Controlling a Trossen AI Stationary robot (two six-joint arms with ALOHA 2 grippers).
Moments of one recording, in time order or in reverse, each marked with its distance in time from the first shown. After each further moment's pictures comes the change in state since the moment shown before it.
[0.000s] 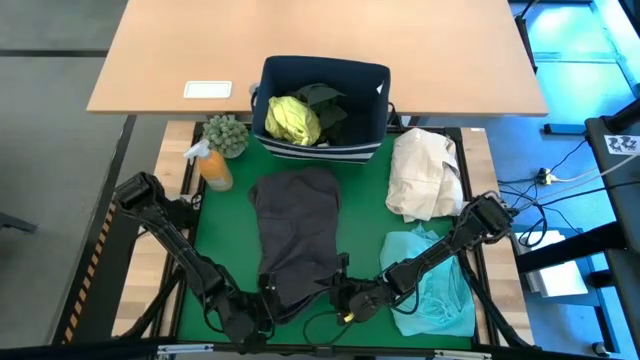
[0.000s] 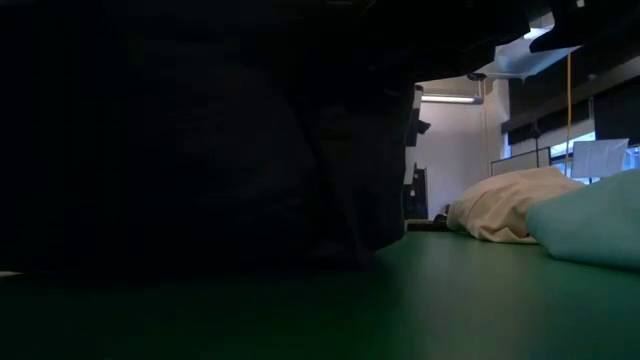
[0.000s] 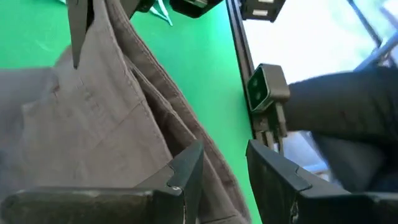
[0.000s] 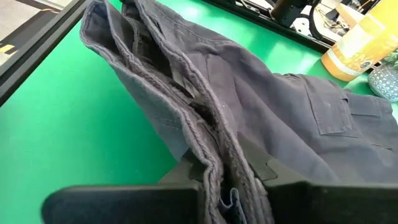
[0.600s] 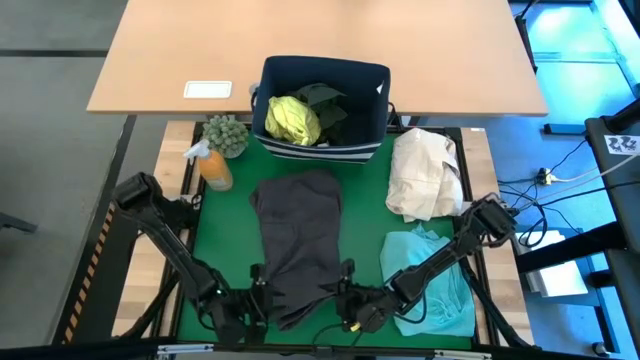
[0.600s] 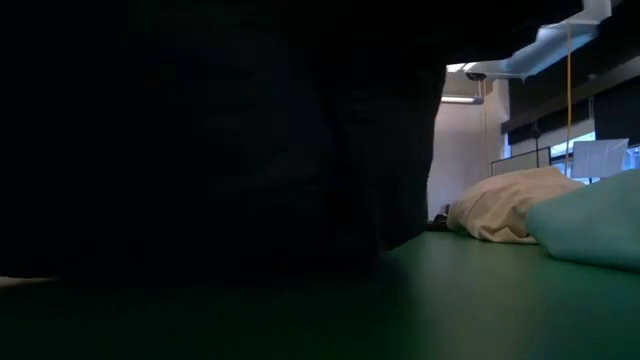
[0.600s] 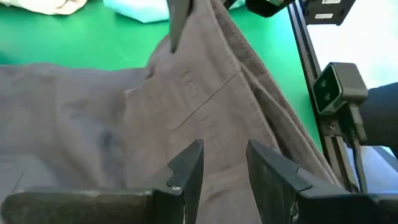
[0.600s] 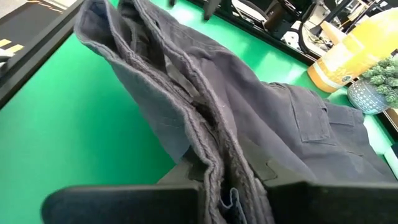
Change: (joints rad) left arm -0.051 0.009 0.000 -0.127 -0.267 -0.046; right arm 0.057 0.000 -0.001 0.001 0.099 -0.045
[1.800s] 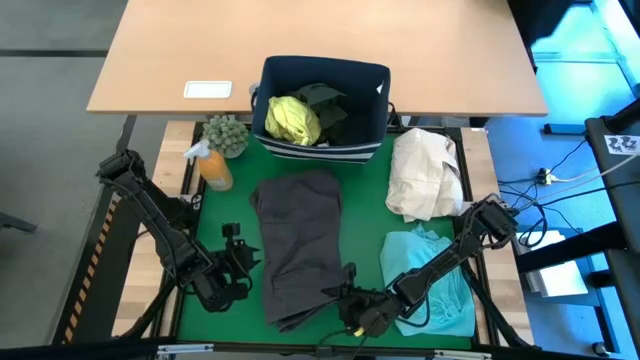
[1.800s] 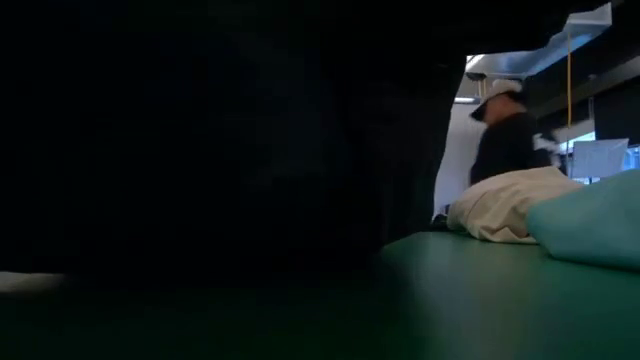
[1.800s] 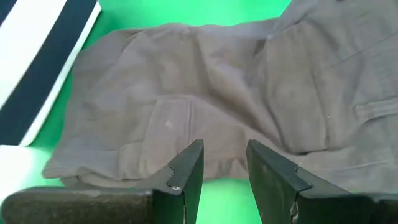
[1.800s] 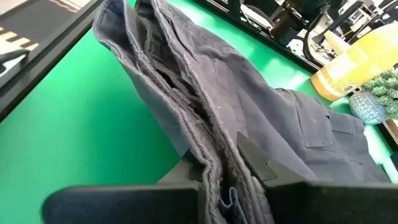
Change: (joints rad) left arm 0.044 -0.297 0.000 -0.643 -0.022 -0.151; right arm 0.034 0.000 0.000 0.002 0.007 -0.031
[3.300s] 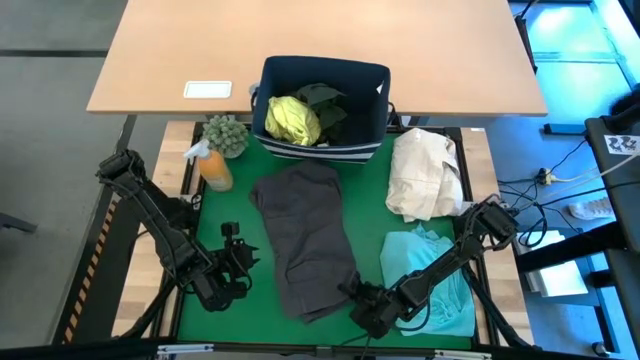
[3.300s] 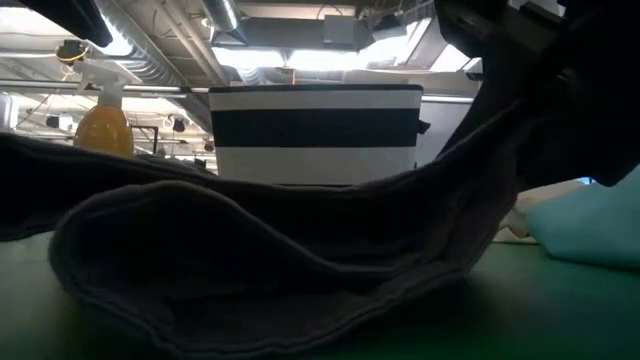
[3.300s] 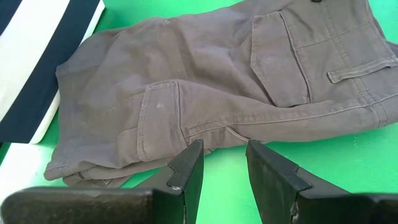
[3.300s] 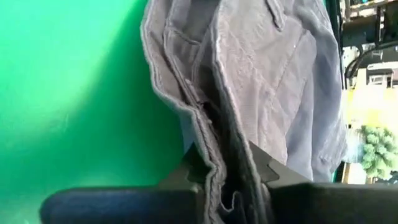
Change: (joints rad) left arm -0.001 0.000 0.000 -0.040 0.001 0.002; right arm 0.022 0.002 -0.034 -0.343 -0.039 -0.400
